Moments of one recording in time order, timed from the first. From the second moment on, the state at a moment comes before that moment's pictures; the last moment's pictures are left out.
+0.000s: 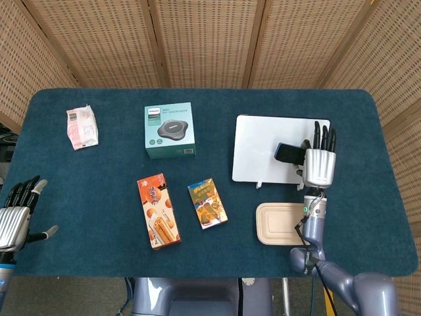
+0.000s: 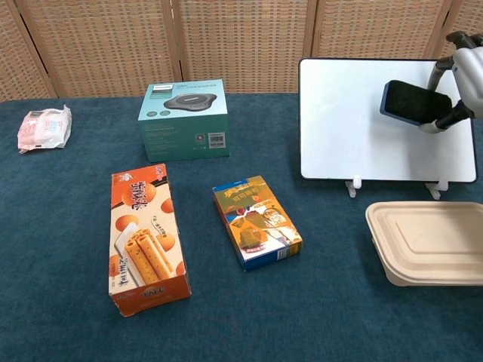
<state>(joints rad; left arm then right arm) -0.13 -1.19 -0.04 -1.53 1.47 1.42 -0.04 0.68 -1.93 0.32 -0.75 -1.09 1.43 -0.33</state>
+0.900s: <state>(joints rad) -0.13 -1.19 -0.04 -1.53 1.46 1.40 -0.03 0.70 -2.00 0.37 -0.66 -1.12 1.35 -0.34</state>
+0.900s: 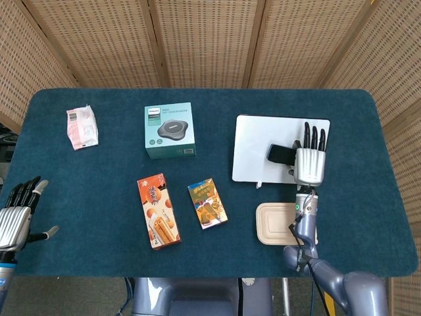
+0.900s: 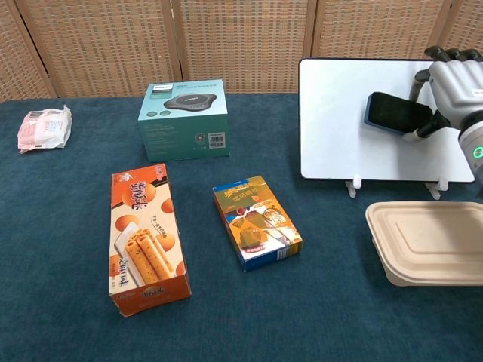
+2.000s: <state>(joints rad) -0.13 -1.19 -0.04 -1.53 1.45 1.40 -0.03 0.69 -2.00 0.40 -0.66 -1.12 1.30 -0.35</state>
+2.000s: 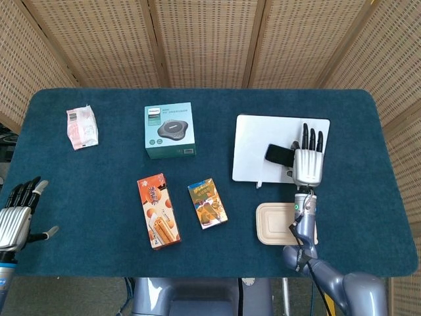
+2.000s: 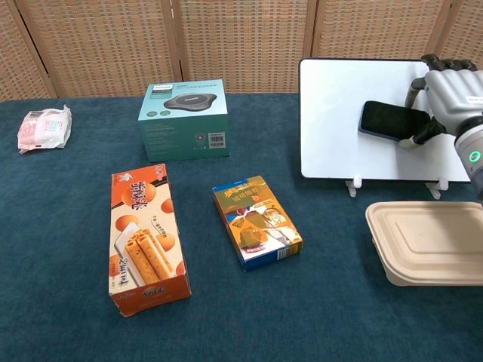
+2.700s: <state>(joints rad) -0.13 -1.19 -0.04 -1.54 1.46 1.41 -0.02 0.56 -1.88 0.37 -0.95 -1.15 1.41 -0.33</state>
